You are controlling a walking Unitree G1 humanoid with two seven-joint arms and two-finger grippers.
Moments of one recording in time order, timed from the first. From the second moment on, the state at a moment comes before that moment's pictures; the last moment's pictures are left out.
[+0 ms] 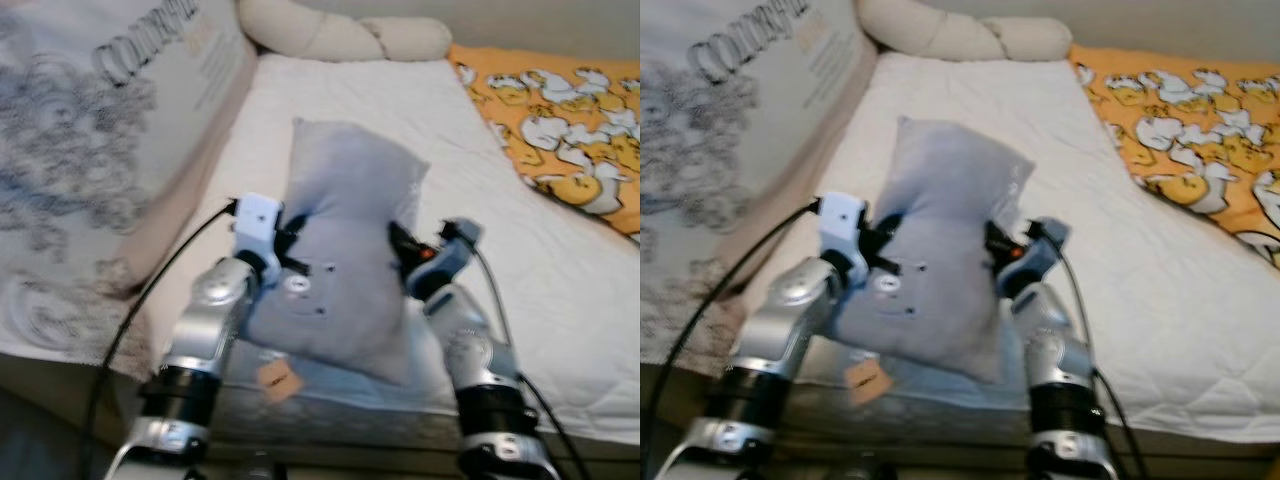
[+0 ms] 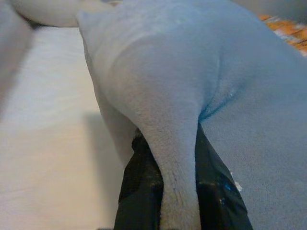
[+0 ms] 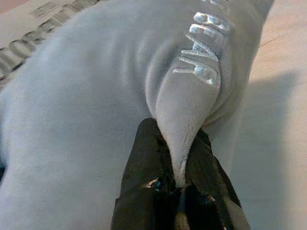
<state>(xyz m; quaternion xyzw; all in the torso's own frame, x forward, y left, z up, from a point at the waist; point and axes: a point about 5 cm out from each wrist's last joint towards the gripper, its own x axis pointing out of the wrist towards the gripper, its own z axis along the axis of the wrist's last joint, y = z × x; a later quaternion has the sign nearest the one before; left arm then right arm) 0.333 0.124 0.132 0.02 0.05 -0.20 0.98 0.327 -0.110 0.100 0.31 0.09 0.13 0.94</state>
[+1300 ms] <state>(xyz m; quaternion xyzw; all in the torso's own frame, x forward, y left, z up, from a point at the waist) 0.339 0.129 0.145 0.03 0.03 -0.20 0.98 0.333 -0.104 0.100 0.30 0.10 0.13 0.94</state>
